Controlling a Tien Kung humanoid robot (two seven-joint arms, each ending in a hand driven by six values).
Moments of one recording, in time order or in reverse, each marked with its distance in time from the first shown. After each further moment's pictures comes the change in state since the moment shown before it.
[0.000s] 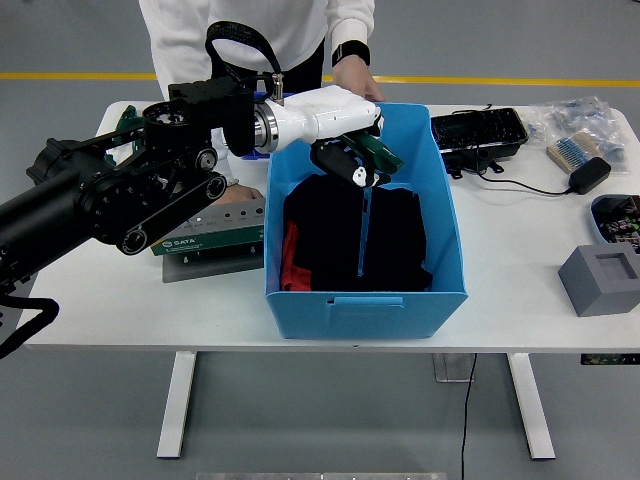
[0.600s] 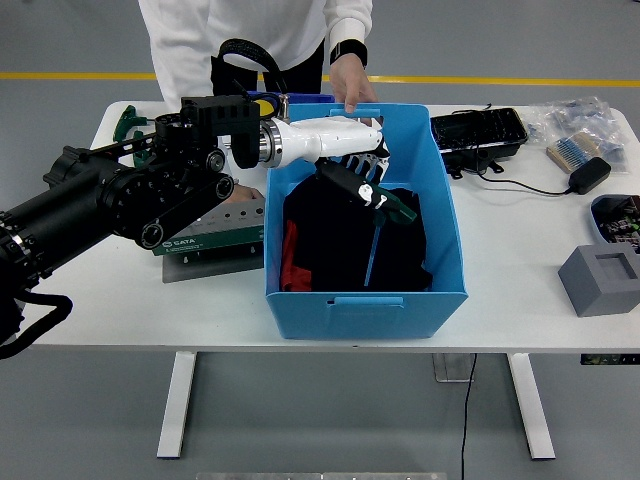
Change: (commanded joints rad) left arm -0.037 -0.074 0.082 0.208 -0.141 -0.022 -0.161; right arm 0.009 -0.010 -0.003 0.002 0.000 -0.002 0.003
